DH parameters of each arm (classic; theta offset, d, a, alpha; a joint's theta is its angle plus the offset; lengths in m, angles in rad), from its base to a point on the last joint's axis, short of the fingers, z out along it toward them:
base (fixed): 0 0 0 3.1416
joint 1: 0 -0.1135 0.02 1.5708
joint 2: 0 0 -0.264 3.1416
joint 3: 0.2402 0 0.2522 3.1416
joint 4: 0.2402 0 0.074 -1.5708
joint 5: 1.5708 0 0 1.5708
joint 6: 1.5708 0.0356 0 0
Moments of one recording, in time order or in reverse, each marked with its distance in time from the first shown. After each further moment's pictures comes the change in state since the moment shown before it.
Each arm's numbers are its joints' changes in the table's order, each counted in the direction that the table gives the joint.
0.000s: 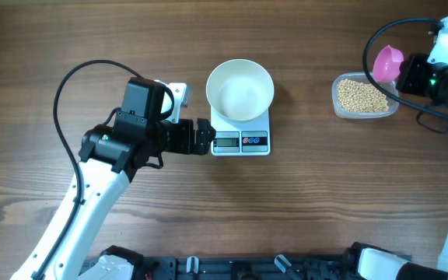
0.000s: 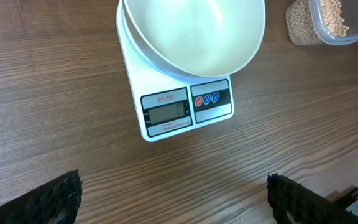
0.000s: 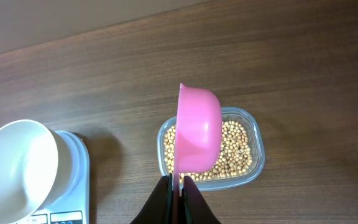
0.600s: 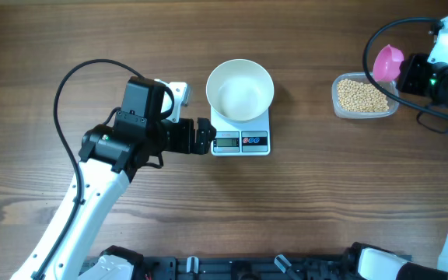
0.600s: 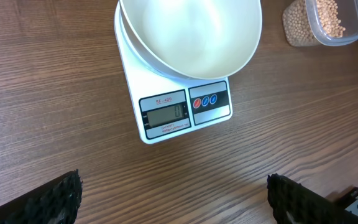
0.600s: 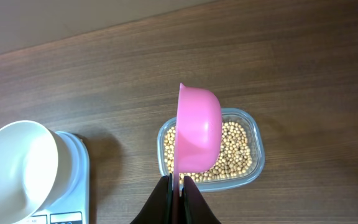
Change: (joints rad) left arm 0.000 0.000 0.000 -0.006 0.005 0.004; right arm 0.000 0.000 0.000 -0.003 0.000 -0.001
